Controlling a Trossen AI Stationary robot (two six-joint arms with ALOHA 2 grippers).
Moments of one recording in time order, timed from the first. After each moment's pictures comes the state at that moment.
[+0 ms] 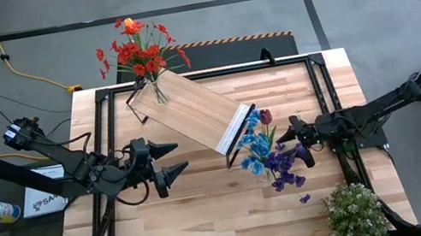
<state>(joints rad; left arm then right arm) -0.61 1.07 1.00 -0.18 -0.91 -0.65 0.16 0.58 0.02 0.21 0.05 0.36</state>
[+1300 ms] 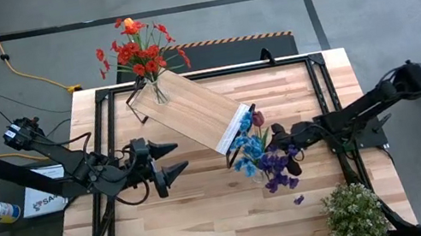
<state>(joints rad) -0.61 1.07 1.00 -0.18 -0.91 -0.66 0.16 1.15 0.23 0.41 -0.03 0.21</state>
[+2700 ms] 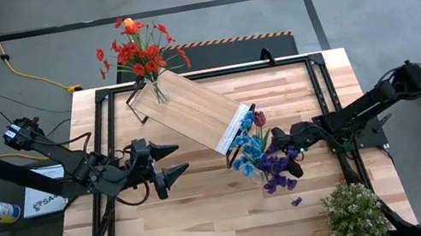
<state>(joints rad) -0.61 1.07 1.00 -0.18 -0.88 -0.66 0.16 1.17 0.23 0.42 -0.13 0.33</state>
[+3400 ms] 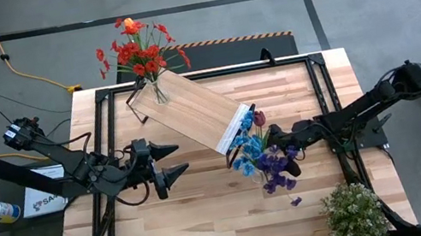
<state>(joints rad) -0.61 1.07 1.00 -0.18 -0.88 -0.66 0.16 1.17 0.23 0.51 -0.08 0.22</state>
